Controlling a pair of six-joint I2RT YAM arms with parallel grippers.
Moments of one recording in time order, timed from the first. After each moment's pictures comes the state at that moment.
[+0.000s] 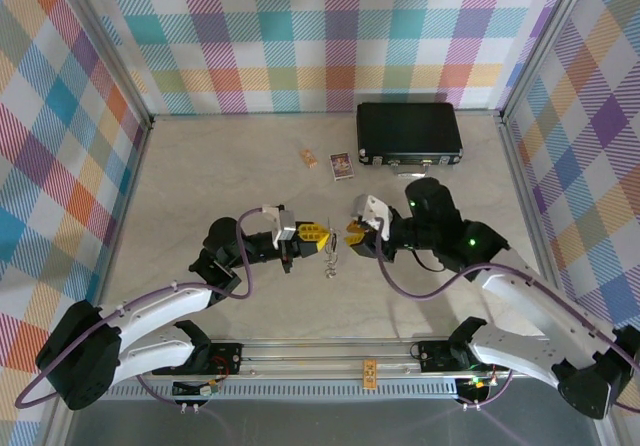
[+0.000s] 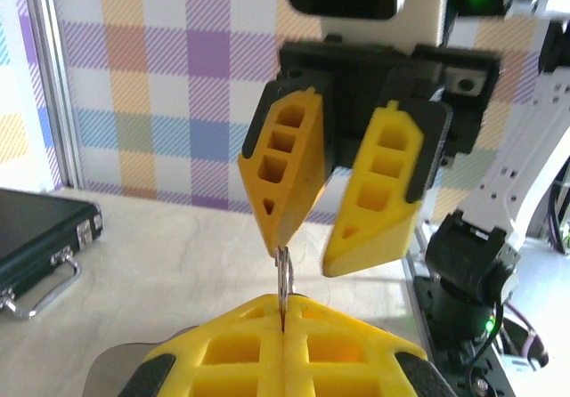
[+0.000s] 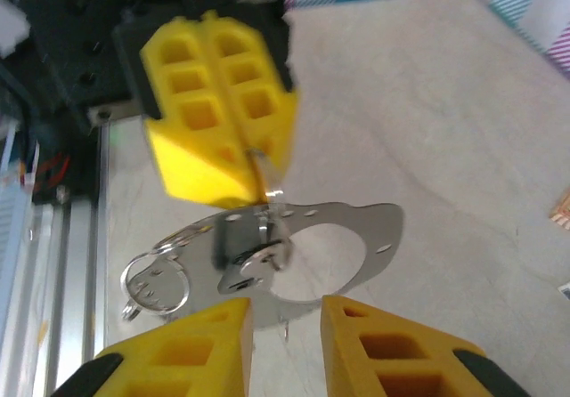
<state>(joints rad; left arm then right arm) -0.69 1.09 0.44 0.79 0.68 -0.13 0.71 0.96 0.93 -0.49 -0.50 -0.33</state>
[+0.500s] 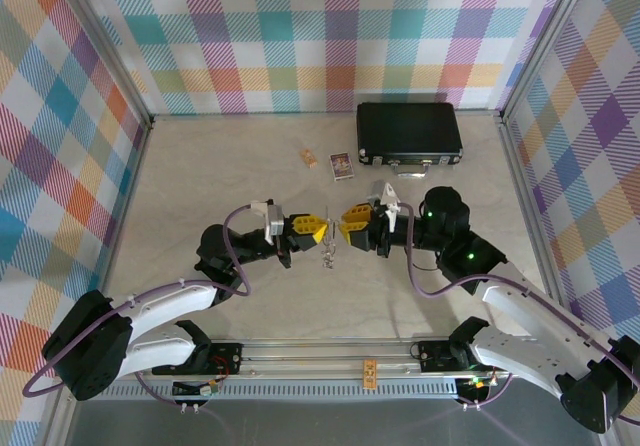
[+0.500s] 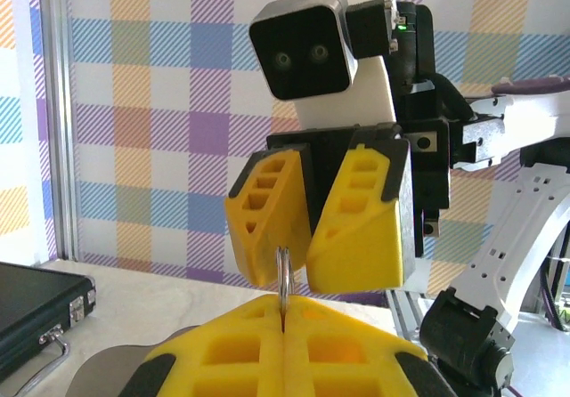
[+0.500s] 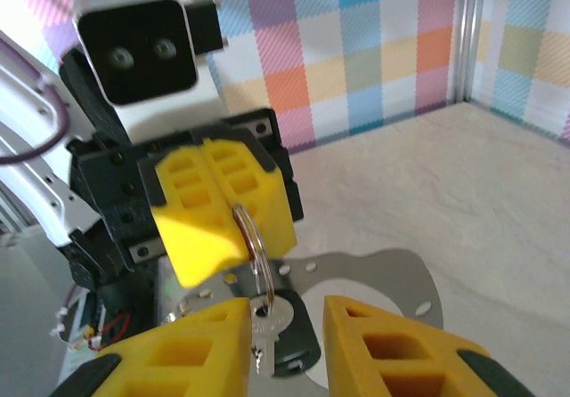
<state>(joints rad) -0.69 1.14 0.42 1.08 0.66 -0.27 0.66 0.91 0.76 -0.01 -0.66 0.06</state>
